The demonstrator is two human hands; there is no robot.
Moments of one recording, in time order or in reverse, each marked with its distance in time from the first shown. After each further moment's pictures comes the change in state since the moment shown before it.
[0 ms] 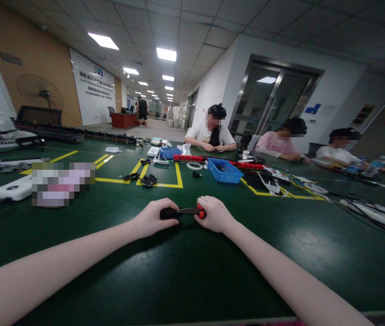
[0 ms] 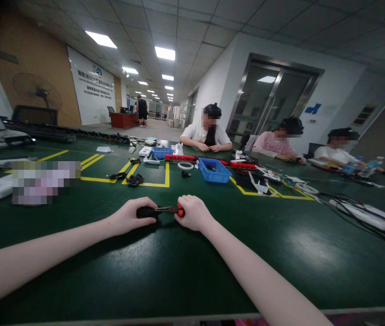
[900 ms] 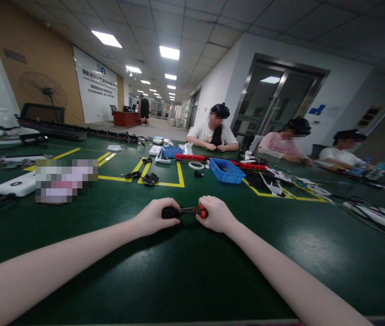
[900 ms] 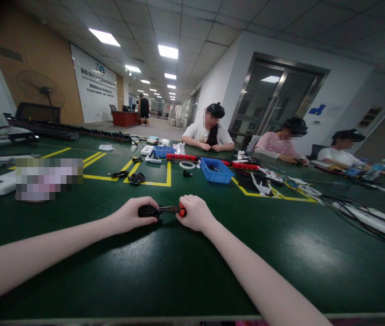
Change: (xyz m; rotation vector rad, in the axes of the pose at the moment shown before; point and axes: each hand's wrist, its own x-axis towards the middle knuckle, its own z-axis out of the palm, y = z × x) left_hand 0.000 -0.003 0.001 0.016 0.009 -0.007; right_hand 0.000 0.001 0.002 0.014 0.002 0.003
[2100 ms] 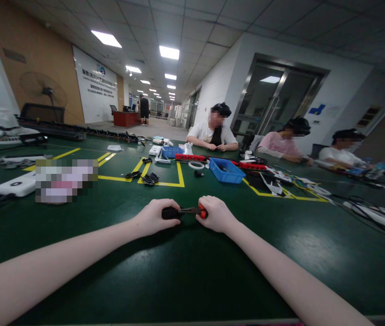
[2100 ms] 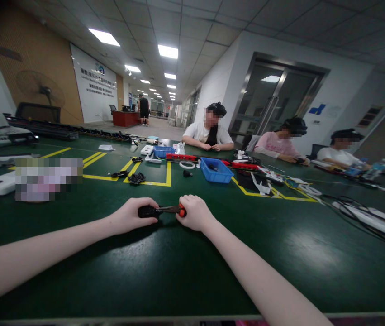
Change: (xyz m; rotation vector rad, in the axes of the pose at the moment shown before) left_hand -0.001 0.002 -0.001 0.020 -0.012 -0.013; right_hand 0.000 0.000 0.000 0.005 -0.003 -0.007
